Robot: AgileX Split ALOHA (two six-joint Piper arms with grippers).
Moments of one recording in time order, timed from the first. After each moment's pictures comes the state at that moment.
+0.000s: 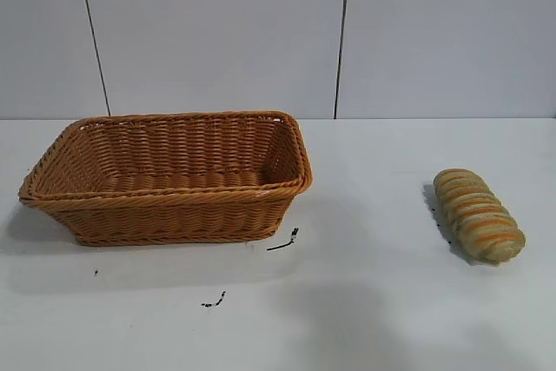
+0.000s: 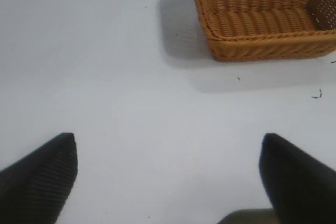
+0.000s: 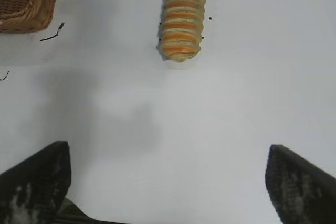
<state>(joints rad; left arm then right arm) 0.01 0.00 -0.50 -0.02 1.06 0.04 0.00 1.17 -1.03 0.11 1.01 -0.06</state>
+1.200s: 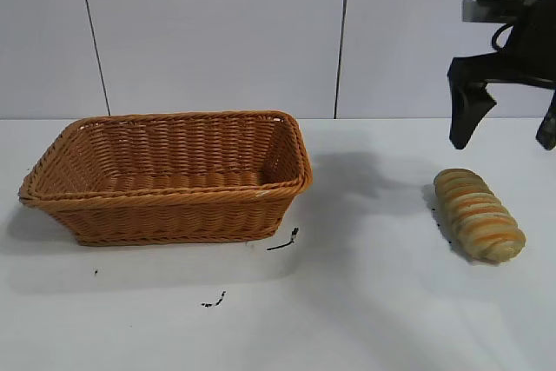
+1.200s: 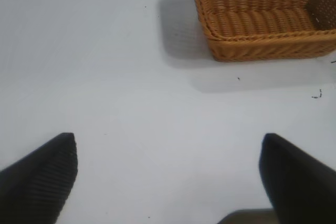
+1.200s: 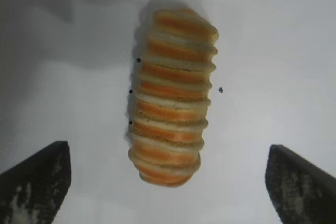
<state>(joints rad) 0.01 0.00 -0.50 -0.02 1.06 0.04 0.04 2.00 -1.39 0.07 0.80 -0.05</state>
